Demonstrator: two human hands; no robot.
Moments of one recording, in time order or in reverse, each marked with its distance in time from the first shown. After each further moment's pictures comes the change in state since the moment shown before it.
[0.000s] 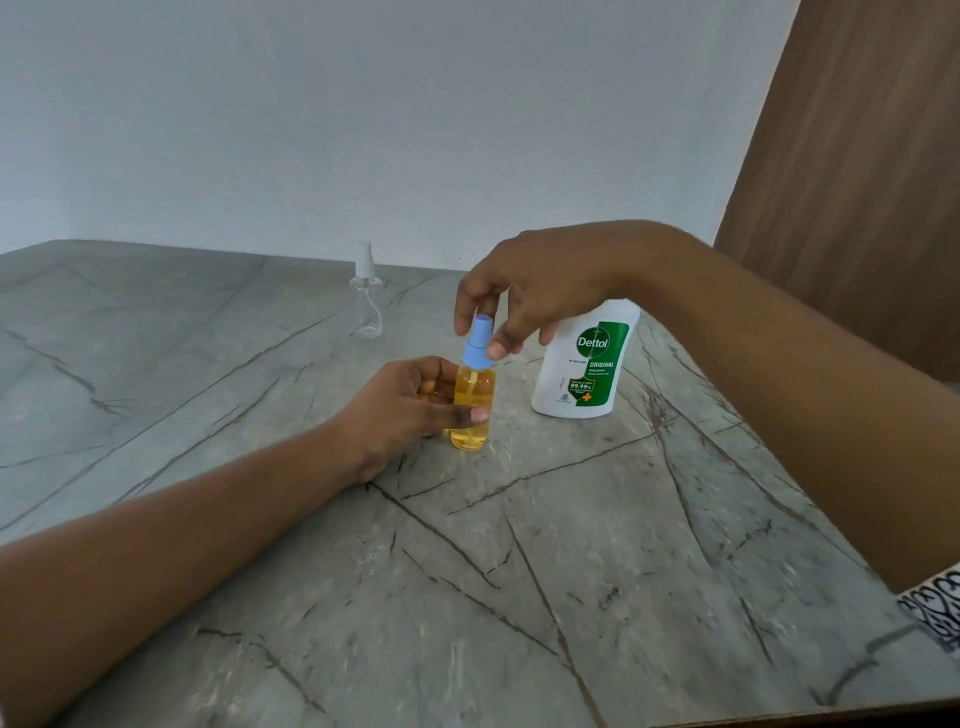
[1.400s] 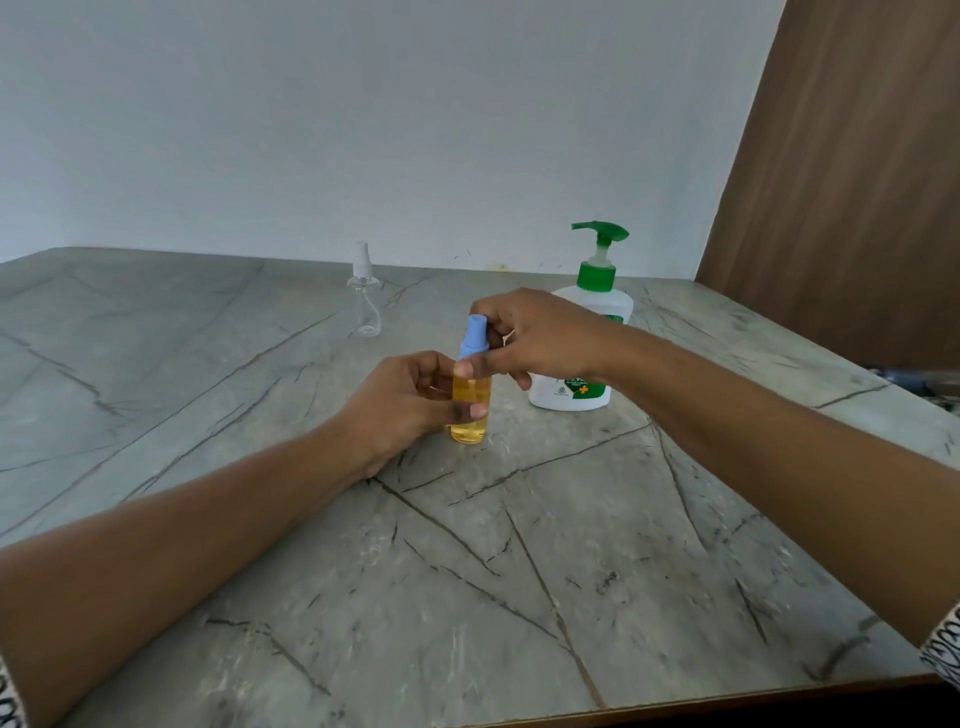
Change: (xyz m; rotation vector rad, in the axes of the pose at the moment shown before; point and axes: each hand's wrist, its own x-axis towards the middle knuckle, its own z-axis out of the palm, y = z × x) left_hand -0.004 0.003 0.003 0.065 0.064 0.044; right_hand 0.002 0.015 0.066 0.389 0.363 -0.010
